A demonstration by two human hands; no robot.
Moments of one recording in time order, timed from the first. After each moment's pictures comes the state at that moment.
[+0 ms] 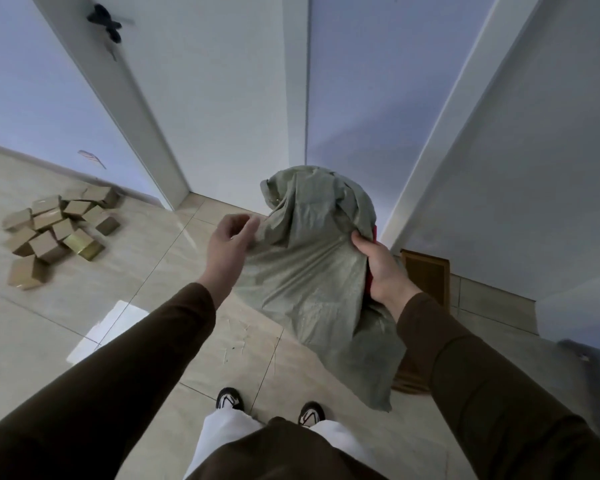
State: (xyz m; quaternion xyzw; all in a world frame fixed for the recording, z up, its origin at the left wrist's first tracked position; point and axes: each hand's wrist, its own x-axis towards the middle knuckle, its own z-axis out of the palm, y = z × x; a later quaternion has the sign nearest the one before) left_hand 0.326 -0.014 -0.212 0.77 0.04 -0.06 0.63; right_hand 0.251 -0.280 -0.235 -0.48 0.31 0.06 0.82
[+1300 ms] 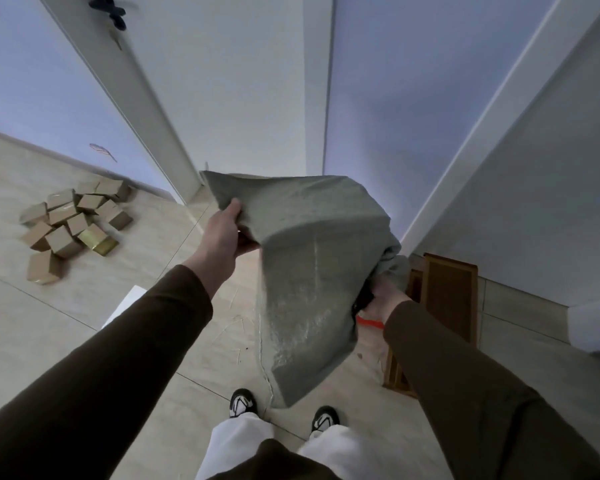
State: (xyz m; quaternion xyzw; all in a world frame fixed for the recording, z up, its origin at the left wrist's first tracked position) left_hand 0.417 -0.013 -0.195 0.63 0.20 -0.17 0.73; right_hand 0.305 -0.268 -0.314 -0.43 0.51 0.14 0.73
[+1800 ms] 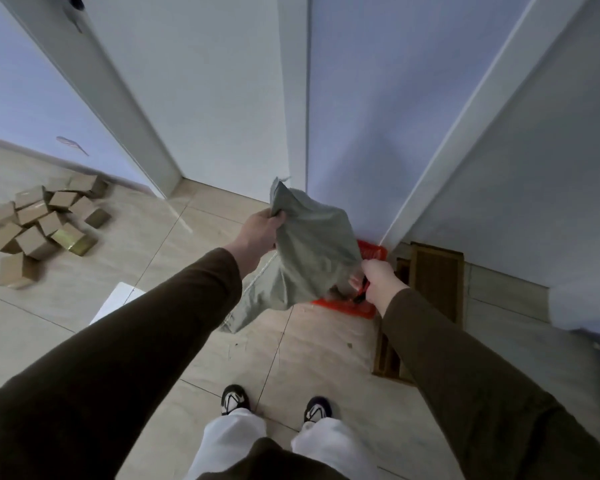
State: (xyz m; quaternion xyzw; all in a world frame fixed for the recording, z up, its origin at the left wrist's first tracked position) left_hand 0.426 -0.089 -0.228 0.74 0.09 -0.28 0.61; right_hand 0.330 -0.284 -0.311 -0.45 0.54 0.05 0.71
